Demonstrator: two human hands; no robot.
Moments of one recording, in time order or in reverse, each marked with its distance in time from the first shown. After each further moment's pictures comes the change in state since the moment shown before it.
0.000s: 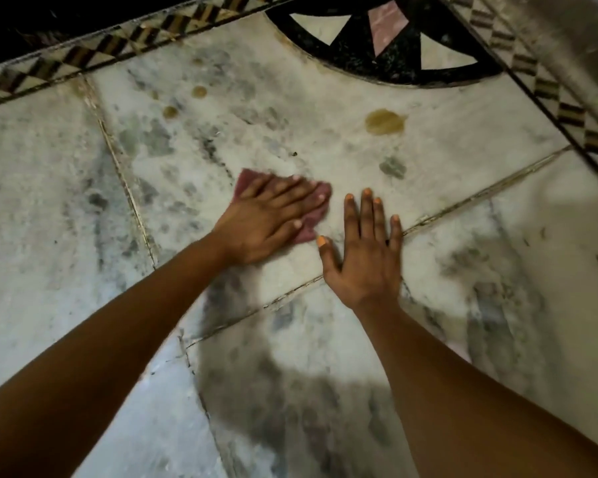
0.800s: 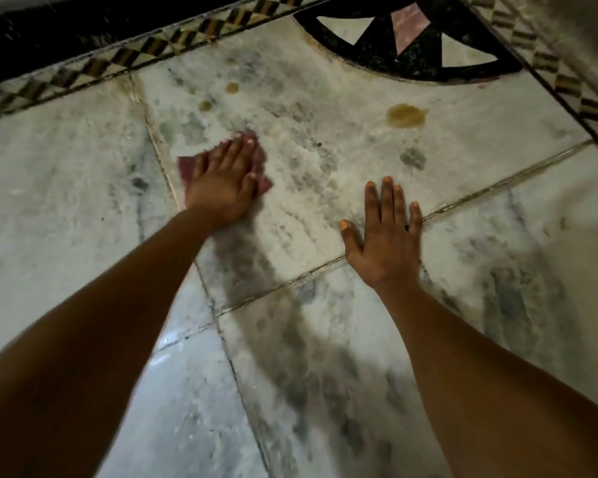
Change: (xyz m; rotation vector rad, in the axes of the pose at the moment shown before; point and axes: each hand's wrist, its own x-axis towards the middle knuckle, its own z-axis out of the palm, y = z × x) left_hand -0.039 -0.049 -0.011 0.013 0.087 -0.630; right_hand 0.001 0.001 0.003 -0.028 0.004 -0.030
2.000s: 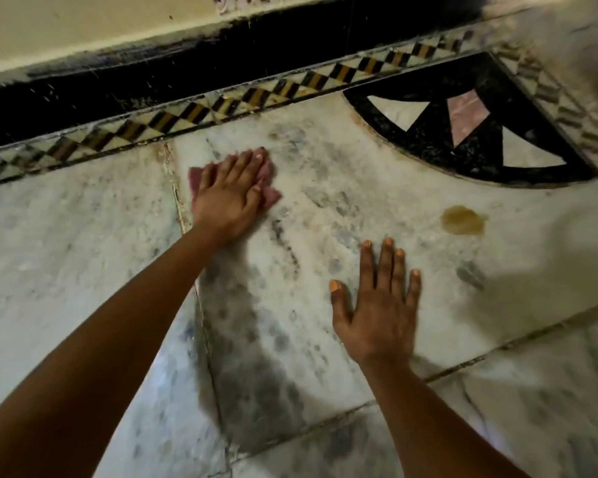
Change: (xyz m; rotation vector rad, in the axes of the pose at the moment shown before) left_hand 0.118 -0.073 -0.011 -0.045 0.121 -0.030; right_hand 0.072 -0.071 0.002 0.016 -0.064 0.036
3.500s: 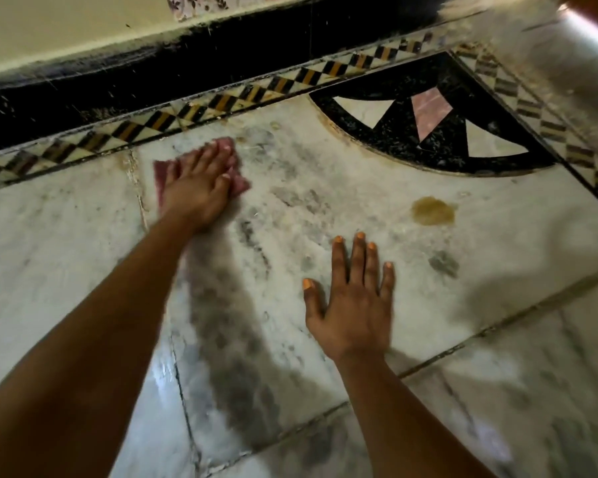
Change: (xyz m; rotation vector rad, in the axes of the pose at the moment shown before) left_hand 0.018 0.006 -0.006 -0.012 -0.045 -0.078; right_hand -0.002 0.000 0.003 0.007 0.038 -0.014
